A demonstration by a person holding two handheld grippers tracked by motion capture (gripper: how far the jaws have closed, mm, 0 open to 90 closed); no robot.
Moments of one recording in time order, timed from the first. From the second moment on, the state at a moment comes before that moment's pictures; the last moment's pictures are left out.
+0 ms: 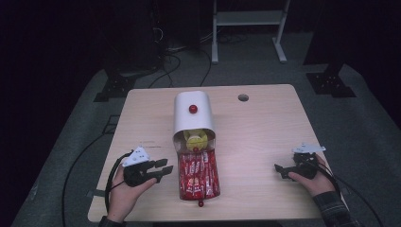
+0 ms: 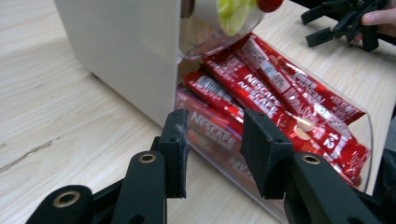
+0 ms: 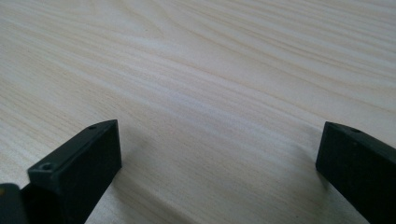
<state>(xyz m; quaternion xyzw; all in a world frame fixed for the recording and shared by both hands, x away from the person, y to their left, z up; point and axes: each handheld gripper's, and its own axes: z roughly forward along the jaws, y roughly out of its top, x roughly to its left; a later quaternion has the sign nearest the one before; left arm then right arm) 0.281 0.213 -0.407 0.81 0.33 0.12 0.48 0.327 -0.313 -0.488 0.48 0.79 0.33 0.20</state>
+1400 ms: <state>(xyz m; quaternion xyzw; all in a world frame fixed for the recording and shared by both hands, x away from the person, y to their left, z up) 0.289 0.170 -0.410 0.82 0.30 0.10 0.47 0.327 -0.313 -0.488 0.48 0.79 0.33 0.20</state>
